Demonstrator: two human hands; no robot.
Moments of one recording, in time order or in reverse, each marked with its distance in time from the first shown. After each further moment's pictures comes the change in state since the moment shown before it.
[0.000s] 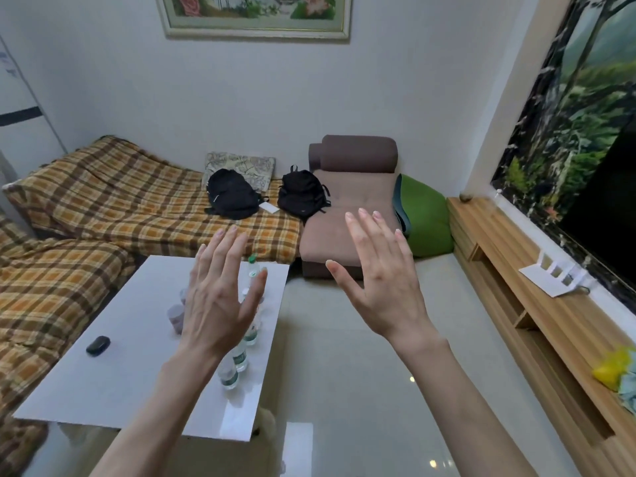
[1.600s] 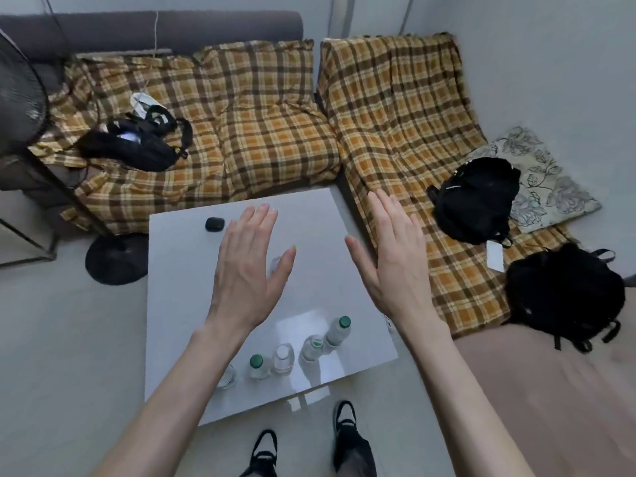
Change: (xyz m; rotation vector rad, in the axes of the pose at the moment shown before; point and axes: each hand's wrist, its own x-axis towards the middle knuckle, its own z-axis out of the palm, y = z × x) left_hand 0.251 -0.258 0.274 0.504 0.238 -0.973; right_hand 0.495 -0.009 0.516 0.601 -0.400 -0.845
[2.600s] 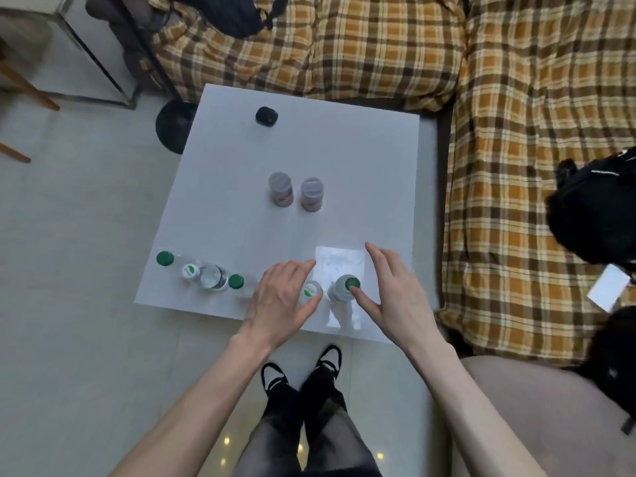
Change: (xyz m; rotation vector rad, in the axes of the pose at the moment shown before) left_hand -0.144 0.016 0.210 0.116 -0.341 -0.395; right_hand -0.081 0.156 0.173 0.231 -0.723 -0.238
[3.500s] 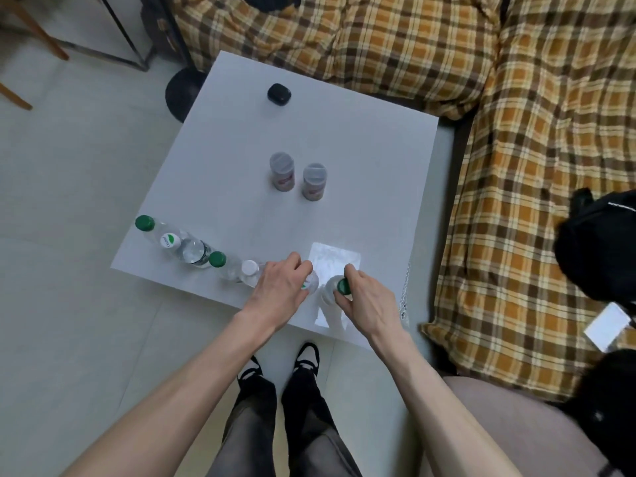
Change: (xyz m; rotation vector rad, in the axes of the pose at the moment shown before) left_hand 0.021 0.003 0.065 0.049 -0.252 -0.185; right_hand 0.024 0.037 0.073 -0.132 -0.248 -0.001
